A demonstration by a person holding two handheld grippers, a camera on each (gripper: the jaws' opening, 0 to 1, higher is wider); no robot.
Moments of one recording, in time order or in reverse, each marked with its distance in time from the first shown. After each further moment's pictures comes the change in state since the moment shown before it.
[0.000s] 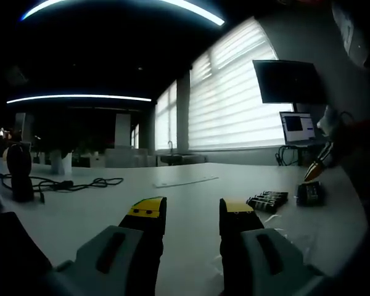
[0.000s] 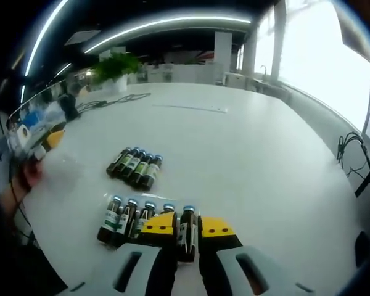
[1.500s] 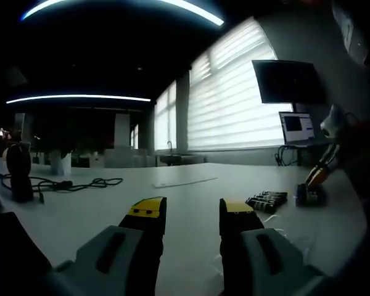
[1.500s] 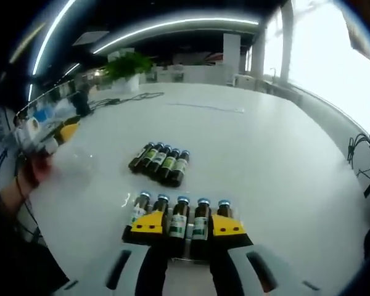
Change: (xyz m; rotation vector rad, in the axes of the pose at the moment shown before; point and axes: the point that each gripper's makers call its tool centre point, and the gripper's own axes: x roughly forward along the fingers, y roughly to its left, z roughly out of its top) left arm 0.000 -0.001 0.001 -0.004 -0.005 -0.009; right arm 0.005 0.045 -0.010 -0.035 0.004 0.056
